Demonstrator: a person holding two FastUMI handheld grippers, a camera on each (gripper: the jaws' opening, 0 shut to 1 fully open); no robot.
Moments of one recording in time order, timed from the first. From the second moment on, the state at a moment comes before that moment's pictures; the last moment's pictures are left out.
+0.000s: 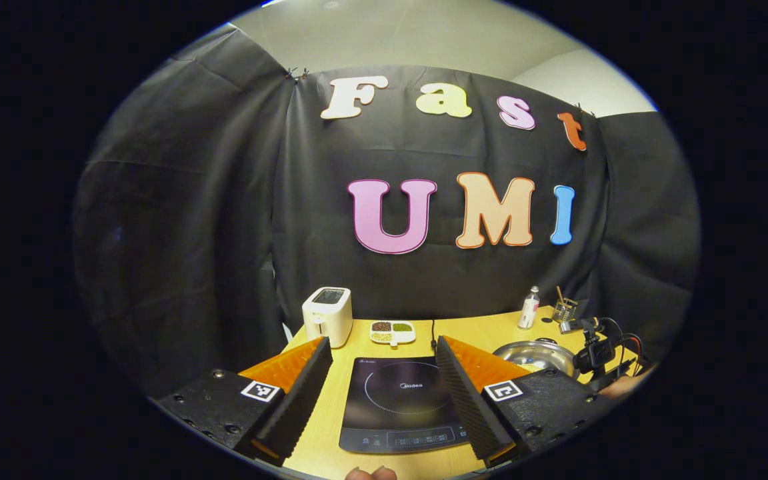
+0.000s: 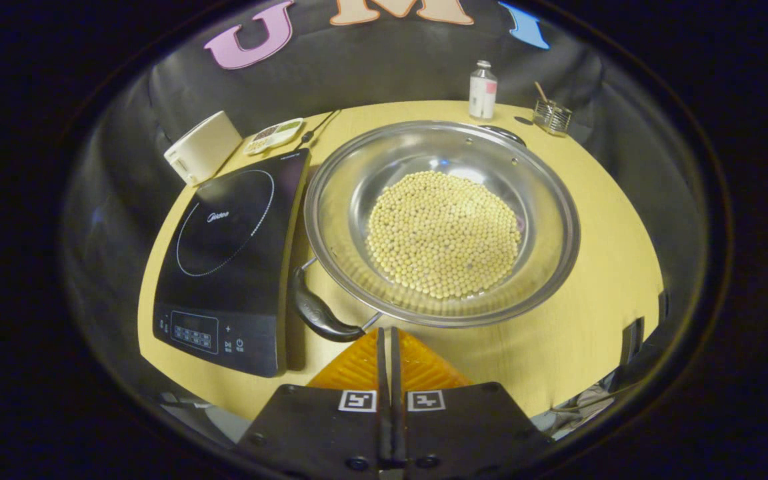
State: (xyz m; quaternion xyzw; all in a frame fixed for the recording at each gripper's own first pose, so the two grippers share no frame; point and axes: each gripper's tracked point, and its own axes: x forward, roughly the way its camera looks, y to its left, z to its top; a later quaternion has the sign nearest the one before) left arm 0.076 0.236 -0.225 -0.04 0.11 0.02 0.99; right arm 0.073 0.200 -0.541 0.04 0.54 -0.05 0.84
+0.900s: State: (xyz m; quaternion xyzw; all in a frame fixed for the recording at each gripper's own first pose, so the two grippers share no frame) left arm 0.057 0.245 -0.225 -0.03 0.12 0.03 0.99; right arm 0.135 0.255 -0.562 0.18 0.52 -0.16 0.82
